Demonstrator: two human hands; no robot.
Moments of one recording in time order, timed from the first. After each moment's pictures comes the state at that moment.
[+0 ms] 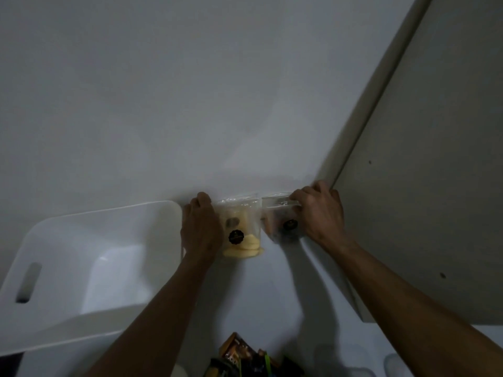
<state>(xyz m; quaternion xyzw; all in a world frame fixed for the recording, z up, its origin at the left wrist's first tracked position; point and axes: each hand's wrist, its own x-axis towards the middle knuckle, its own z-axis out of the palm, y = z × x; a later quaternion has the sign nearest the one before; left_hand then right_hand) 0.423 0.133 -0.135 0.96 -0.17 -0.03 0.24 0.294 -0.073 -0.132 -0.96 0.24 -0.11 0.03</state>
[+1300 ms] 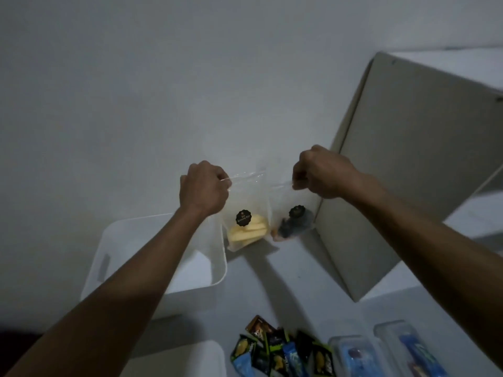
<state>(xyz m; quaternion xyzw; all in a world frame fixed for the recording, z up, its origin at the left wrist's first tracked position) 0.411 0.231 0.057 0.90 -0.31 0.06 0.31 0.258 0.035 0.113 -0.99 0.16 -0.04 0.00</state>
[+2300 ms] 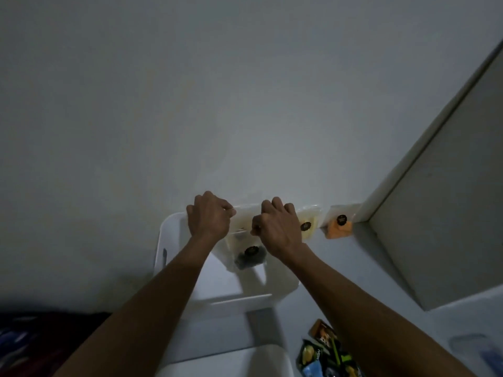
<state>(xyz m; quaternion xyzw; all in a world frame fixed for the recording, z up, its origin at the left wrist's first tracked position) 0.529 0.339 -0.054 0.95 -0.22 0.00 0.22 0.413 0.225 -0.060 -0.99 0.14 -0.09 0.02</state>
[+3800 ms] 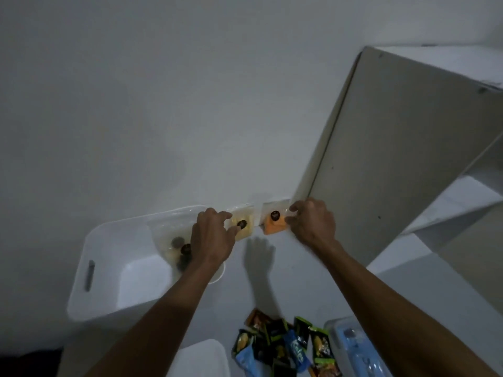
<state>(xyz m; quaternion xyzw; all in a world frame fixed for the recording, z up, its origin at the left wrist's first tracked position) 0.373 0.255 -0.046 0.89 -0.32 -0.02 0.32 0.233 0.082 -0.023 -0.89 0.42 -0.13 0.11</state>
